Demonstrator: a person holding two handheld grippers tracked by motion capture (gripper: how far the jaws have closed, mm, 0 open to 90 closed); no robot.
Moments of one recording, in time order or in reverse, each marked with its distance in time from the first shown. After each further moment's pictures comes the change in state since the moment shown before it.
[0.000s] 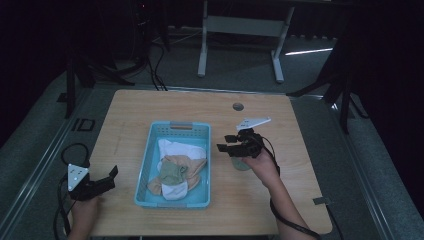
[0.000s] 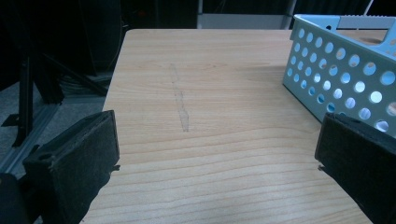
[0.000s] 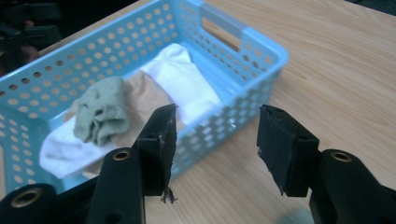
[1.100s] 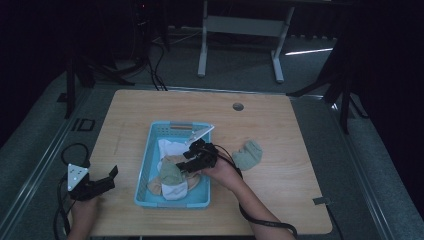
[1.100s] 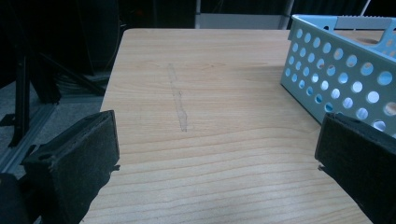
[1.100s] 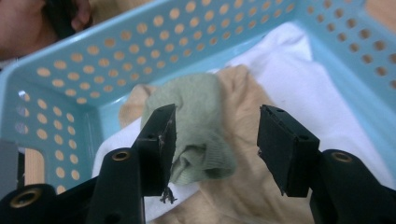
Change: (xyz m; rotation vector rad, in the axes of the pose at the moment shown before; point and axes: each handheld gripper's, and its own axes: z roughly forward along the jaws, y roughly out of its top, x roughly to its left) left arm 0.001 0.000 0.000 0.002 -0.010 -0.002; right arm 0.080 0.023 0.098 0.193 0.166 -0.145
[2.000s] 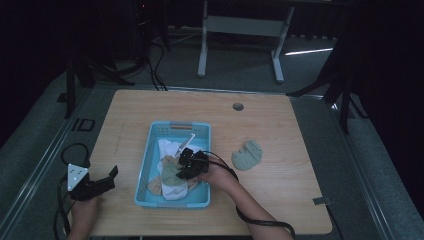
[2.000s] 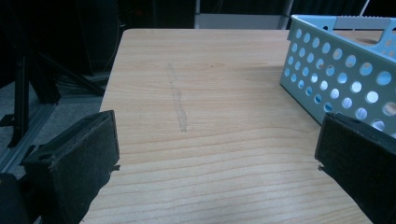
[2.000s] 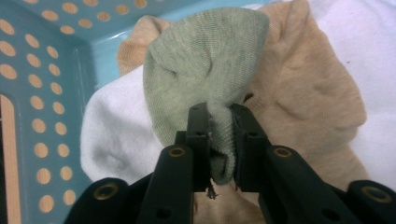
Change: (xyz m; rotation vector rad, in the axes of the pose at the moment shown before) left arm 0.000 0.000 0.000 0.000 -0.002 0.000; right arm 0.013 -0.002 0.034 0.240 0.021 -0.108
